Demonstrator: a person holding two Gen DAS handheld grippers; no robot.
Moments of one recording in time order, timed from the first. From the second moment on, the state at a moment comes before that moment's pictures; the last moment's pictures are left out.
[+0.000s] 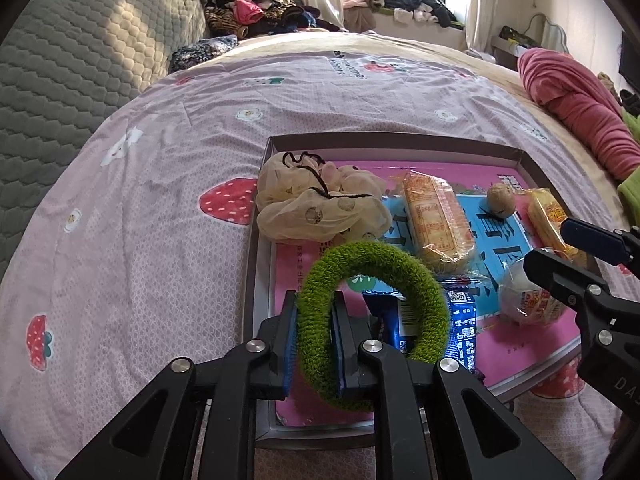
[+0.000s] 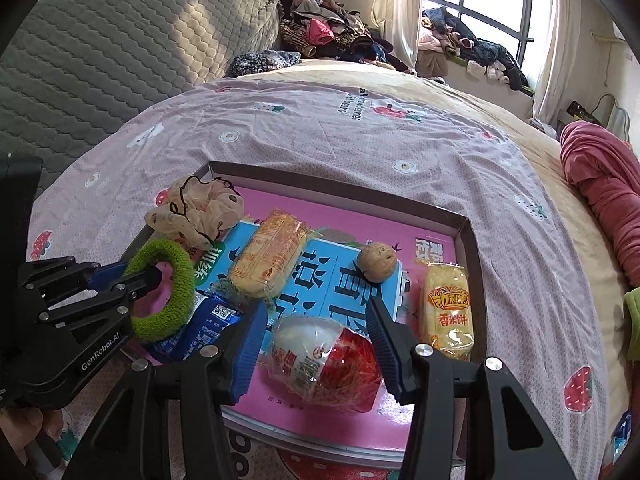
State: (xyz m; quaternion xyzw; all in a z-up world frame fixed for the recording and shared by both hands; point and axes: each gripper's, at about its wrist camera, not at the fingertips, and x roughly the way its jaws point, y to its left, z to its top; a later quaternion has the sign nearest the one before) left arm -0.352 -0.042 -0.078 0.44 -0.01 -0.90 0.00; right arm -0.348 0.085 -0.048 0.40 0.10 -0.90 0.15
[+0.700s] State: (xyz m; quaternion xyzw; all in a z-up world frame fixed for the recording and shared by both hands) left arm -0.340 -0.040 -0.065 0.42 -0.01 -0.91 0.00; right arm -0.345 0.087 -0.040 0.39 0.09 -0.90 0.14
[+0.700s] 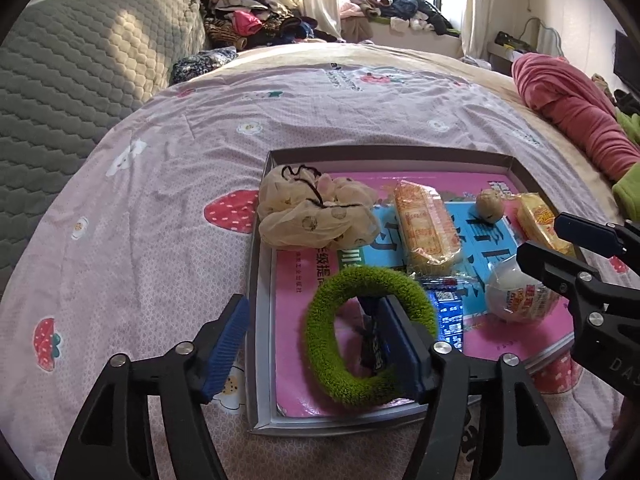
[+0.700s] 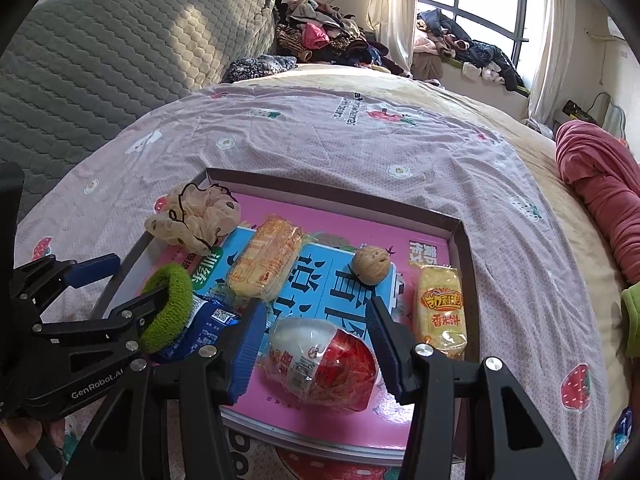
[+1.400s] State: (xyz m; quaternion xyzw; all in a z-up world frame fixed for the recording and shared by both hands) left arm -0.314 -0.040 -0.022 0.41 -0.02 -0.91 0.01; right arm -0.317 0.098 0.005 0.37 0.09 -0.91 0.14
